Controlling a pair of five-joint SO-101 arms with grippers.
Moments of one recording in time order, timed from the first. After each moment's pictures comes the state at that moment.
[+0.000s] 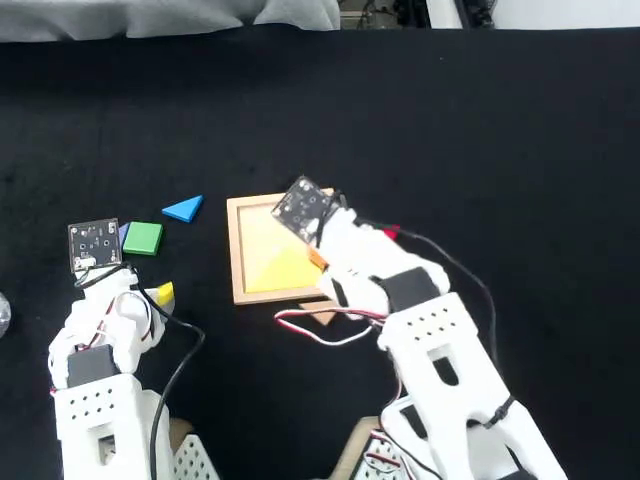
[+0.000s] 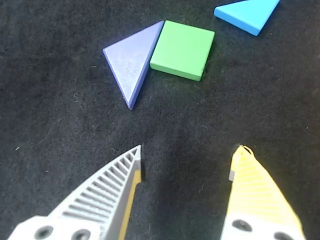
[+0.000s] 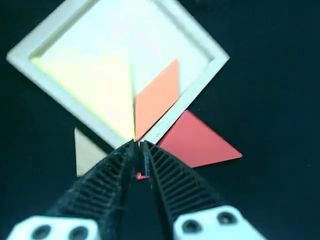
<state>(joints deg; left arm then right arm) -22.3 -73.6 87.0 47.8 -8.0 -21.2 -42.2 58.4 51.9 33.6</state>
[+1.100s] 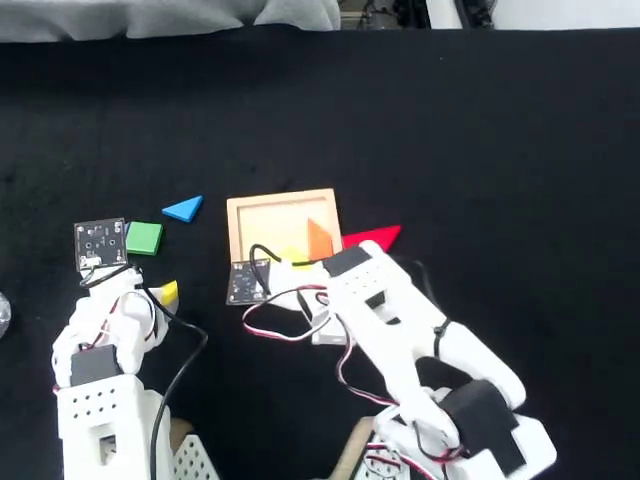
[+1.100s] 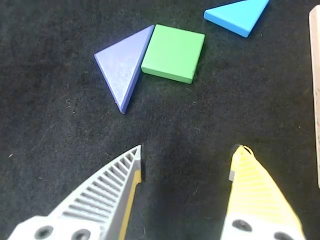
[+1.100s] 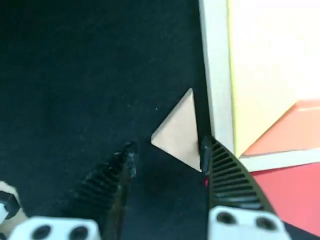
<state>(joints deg) -20.7 -73.6 87.6 46.5 -8.0 -30.1 -13.9 51.4 59.2 56.8</state>
